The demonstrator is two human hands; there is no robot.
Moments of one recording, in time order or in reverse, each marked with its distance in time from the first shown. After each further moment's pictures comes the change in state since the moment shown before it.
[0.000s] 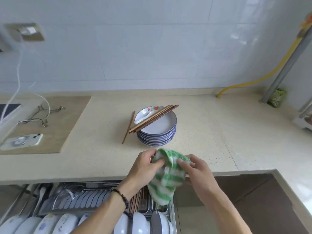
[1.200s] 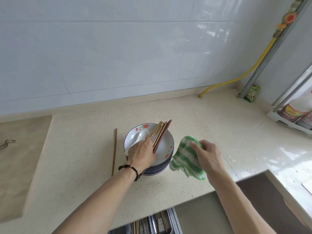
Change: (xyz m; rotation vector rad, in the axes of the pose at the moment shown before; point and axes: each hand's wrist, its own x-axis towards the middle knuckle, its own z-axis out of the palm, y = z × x) left_hand 0.200 0.014 -0.048 0.948 -0.106 0.170; right_hand 0.125 -0.080 0.012 -0.245 0.553 0.034
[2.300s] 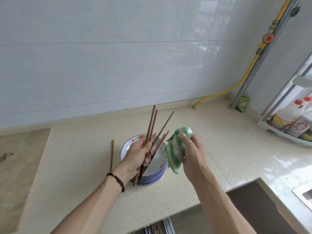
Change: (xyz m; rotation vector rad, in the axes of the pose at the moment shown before) left_hand -0.015 0.018 -0.045 -1.355 -0.149 -0.197; right_hand -0.011 -0.052 0.019 0.642 -0.062 0.072
